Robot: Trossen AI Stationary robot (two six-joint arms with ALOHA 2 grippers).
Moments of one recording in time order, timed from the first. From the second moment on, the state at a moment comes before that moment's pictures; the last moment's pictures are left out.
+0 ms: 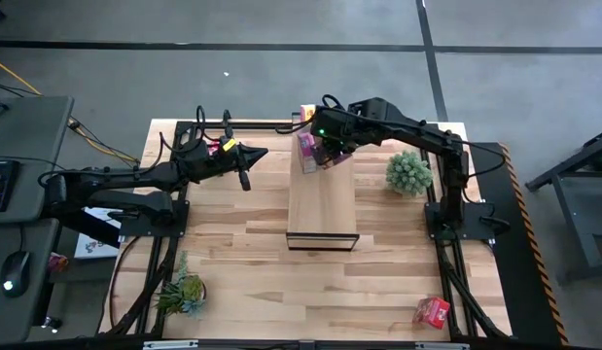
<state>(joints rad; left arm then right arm) 0.34 0.97 0.46 0.49 -0.04 0.00 -0.20 1.92 2.26 -1.57 0.31 0.78</state>
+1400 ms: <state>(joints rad) 0.34 0.97 0.46 0.48 -0.03 0.01 -0.23 1.92 2.15 -1.43 0.34 0.58</state>
